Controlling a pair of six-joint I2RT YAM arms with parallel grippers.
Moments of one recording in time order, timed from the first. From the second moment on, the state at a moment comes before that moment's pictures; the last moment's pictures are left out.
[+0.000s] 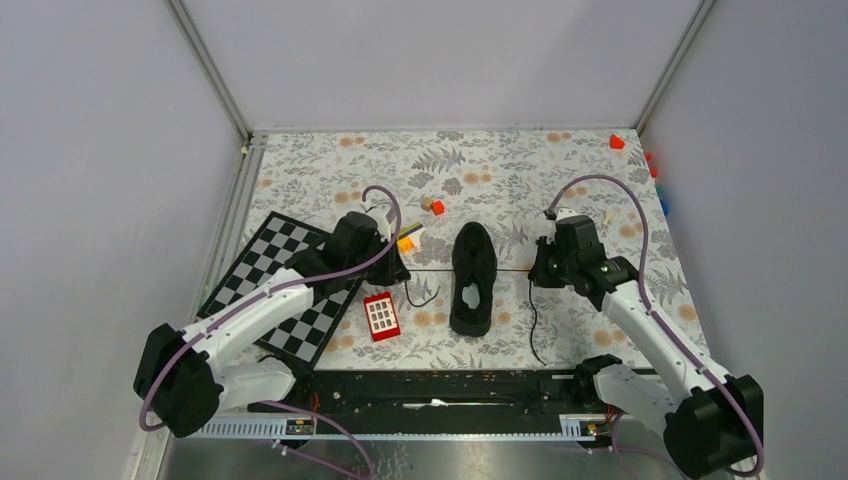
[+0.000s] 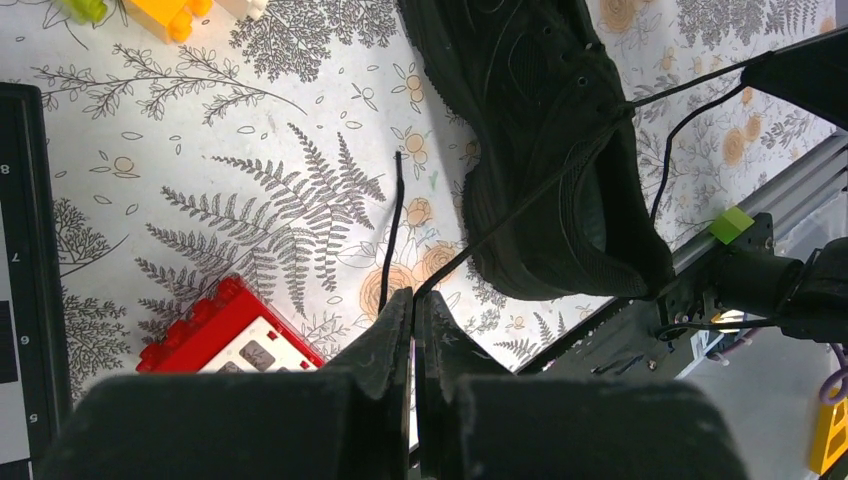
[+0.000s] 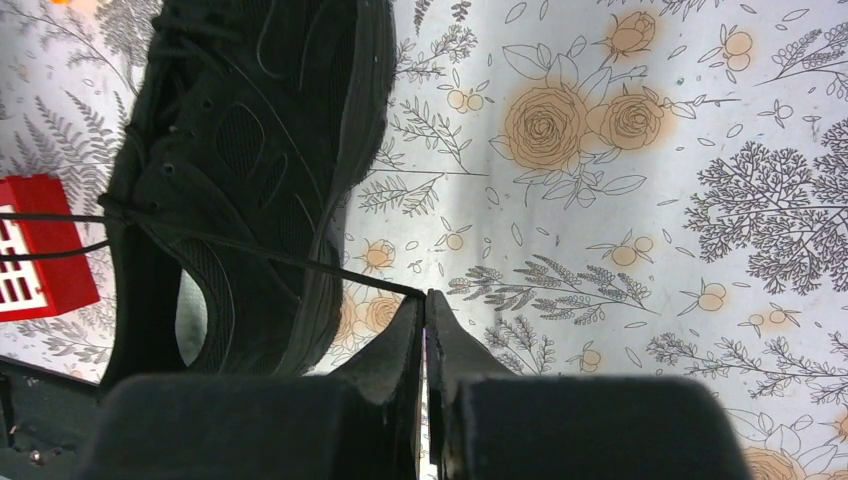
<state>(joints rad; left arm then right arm) -0.65 1.17 0.80 -0.37 0.18 -0.55 0.33 1.02 0.71 -0.59 -0.07 0.33</state>
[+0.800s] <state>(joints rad) -0.66 1.34 0.82 -0.37 0.08 -0.47 0.33 1.15 0.70 -0.64 -0.15 0.35</state>
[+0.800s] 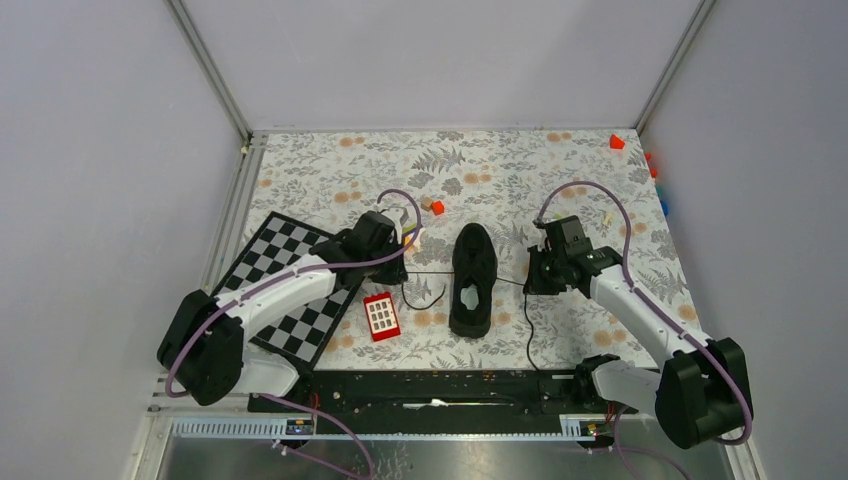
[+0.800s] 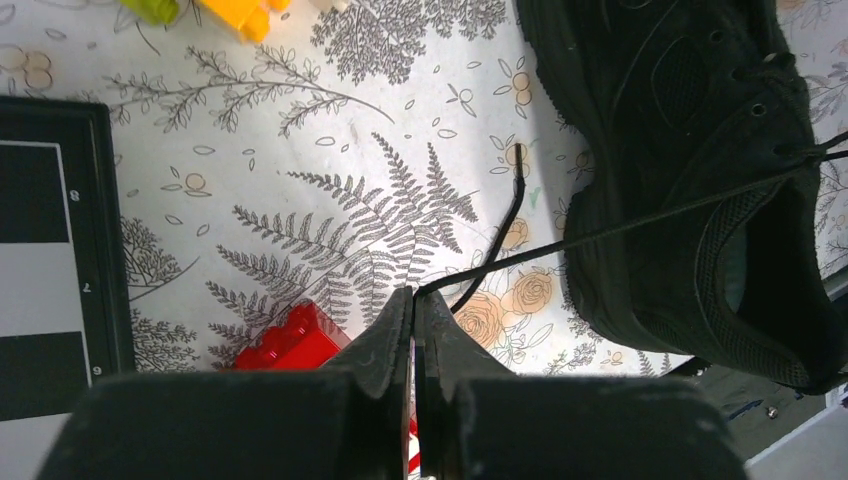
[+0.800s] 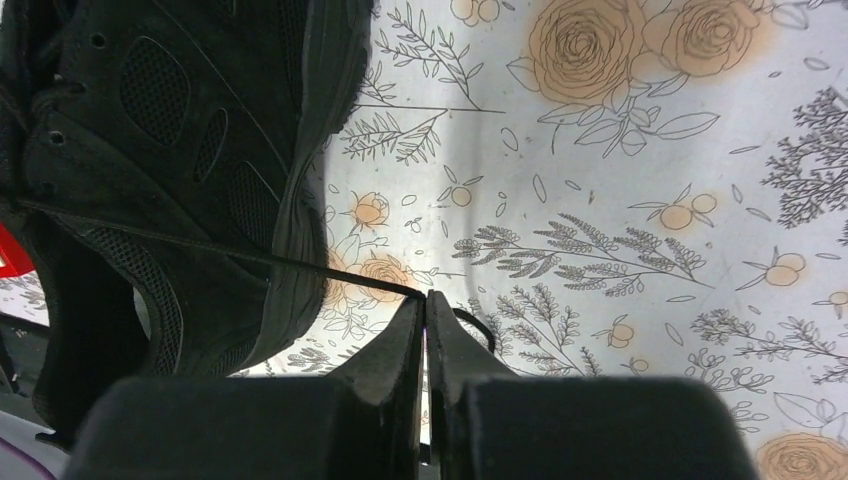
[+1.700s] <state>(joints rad) -0.72 1.27 1.01 -0.42 0.19 -0.69 0.32 0.96 0.76 -0.69 -0.12 0.25</state>
